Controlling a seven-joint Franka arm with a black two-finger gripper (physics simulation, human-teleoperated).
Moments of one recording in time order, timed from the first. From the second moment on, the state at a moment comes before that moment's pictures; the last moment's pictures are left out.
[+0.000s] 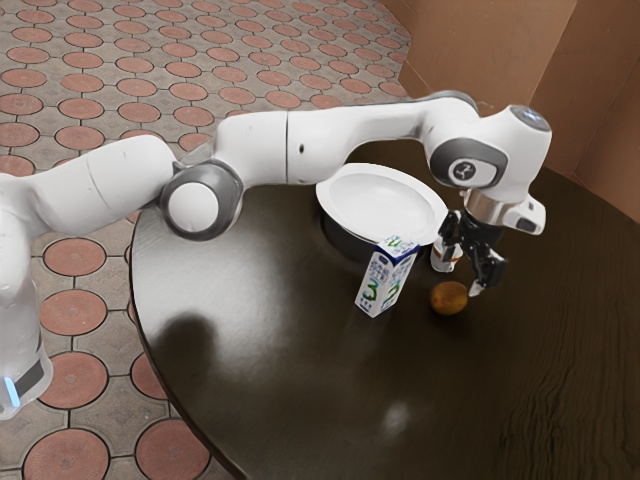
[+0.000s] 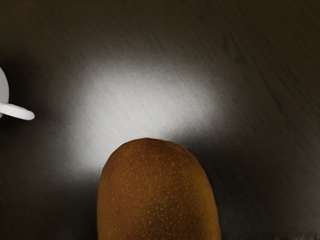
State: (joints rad) arm 0.01 1.01 -0.63 -0.44 0.57 1.42 -0.43
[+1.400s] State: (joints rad) arm 0.05 1.06 -0.66 -0.50 0.49 1.46 -0.43
